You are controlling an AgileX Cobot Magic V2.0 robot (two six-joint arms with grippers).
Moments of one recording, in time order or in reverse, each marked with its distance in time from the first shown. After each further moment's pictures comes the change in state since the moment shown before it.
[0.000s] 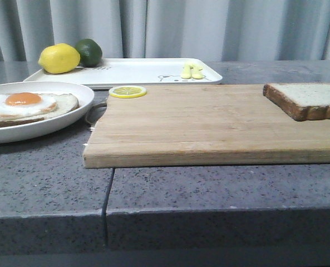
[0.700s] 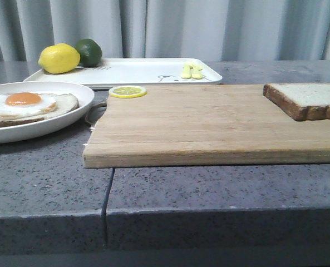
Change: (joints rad) left arm 0.000 0.138 -0.054 -0.009 0.114 0.006; right arm 0.000 0.085 -0.039 0.000 0.083 0.000
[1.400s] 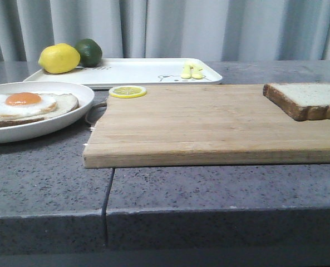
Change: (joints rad) left arm 0.000 0.000 0.000 0.000 0.001 0.000; right arm 0.000 0.000 0.000 0.000 0.004 0.000
